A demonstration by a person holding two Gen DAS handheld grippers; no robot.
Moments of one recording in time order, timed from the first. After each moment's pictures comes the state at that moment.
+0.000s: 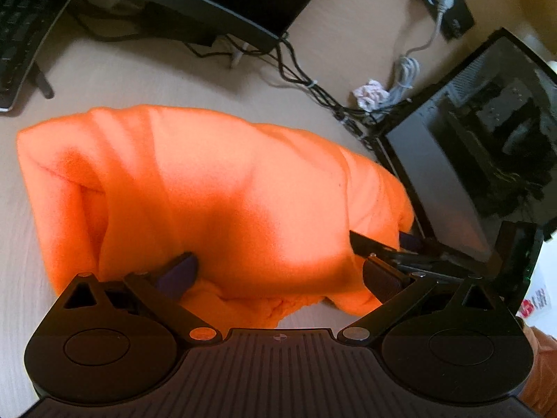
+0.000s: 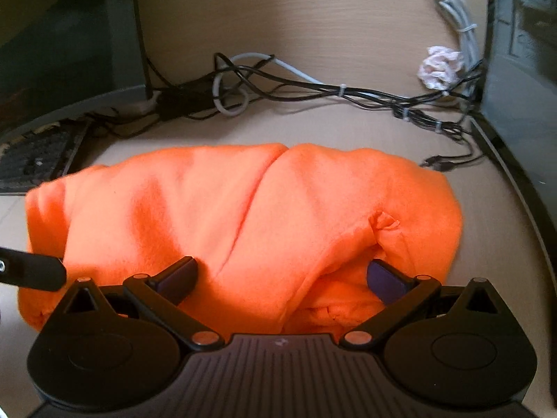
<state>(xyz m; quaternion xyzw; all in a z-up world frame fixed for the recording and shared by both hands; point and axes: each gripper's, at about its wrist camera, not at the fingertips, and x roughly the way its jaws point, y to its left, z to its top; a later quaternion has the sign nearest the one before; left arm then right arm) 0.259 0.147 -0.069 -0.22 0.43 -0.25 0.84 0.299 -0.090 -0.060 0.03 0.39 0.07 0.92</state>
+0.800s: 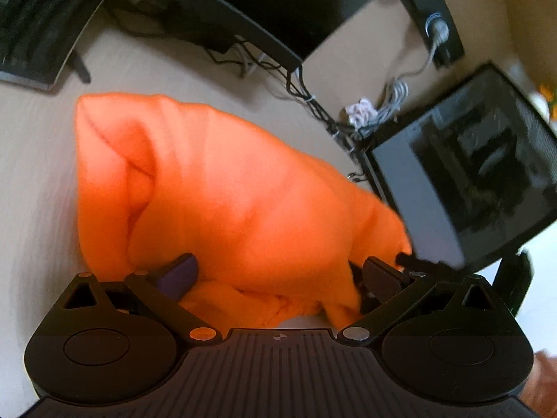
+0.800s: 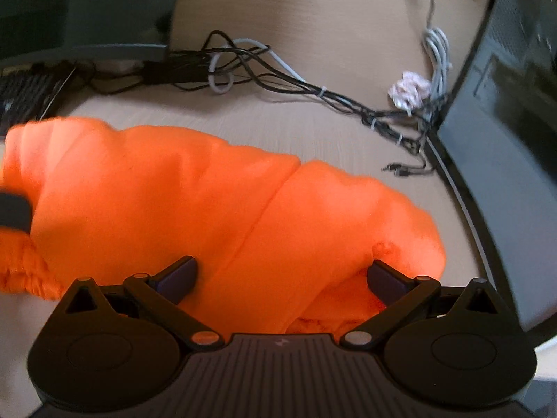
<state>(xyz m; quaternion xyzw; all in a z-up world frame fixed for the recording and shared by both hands) 0.252 0.194 -0.079 -0.31 0.42 -0.26 0.81 0.266 -0.028 -0.049 -0.10 0.39 -0.03 0.91</state>
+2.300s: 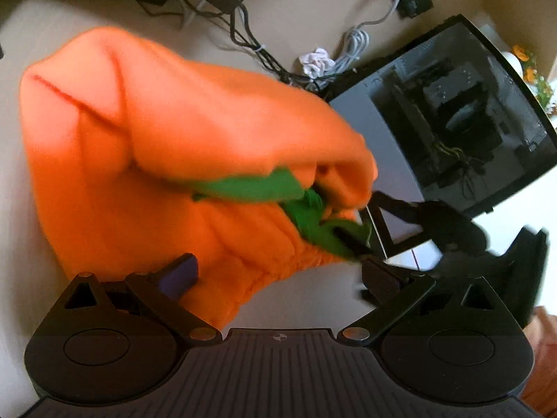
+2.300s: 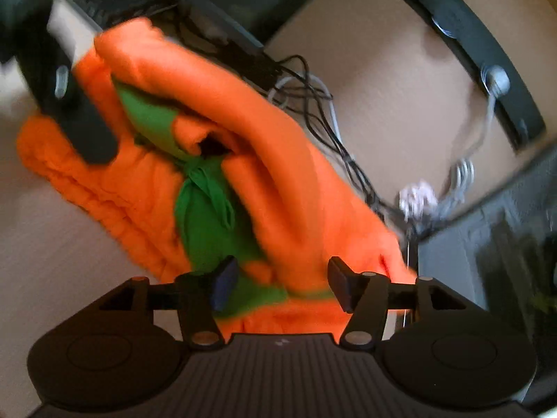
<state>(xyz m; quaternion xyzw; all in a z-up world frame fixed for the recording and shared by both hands) 0.271 0.164 -0.085 -0.27 0.46 -0.37 0.77 0.224 -0.004 -0.045 -0.34 0.34 0.04 0.88</state>
